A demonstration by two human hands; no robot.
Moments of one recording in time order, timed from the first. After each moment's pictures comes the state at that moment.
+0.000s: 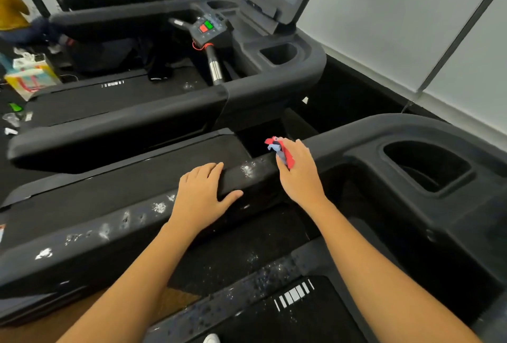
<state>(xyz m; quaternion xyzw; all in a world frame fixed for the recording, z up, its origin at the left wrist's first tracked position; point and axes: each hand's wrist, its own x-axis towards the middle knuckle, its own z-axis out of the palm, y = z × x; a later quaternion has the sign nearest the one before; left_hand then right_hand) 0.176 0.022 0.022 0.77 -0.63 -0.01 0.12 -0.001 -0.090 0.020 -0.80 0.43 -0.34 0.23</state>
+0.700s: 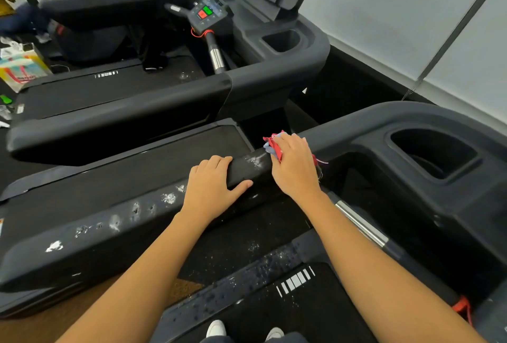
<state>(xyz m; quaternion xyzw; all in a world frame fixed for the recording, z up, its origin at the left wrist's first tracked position) 0.180 0.020 0.015 0.76 -0.63 -0.02 0.16 0.023 -0.083 0.009 -0.84 0.45 -0.28 0.09</state>
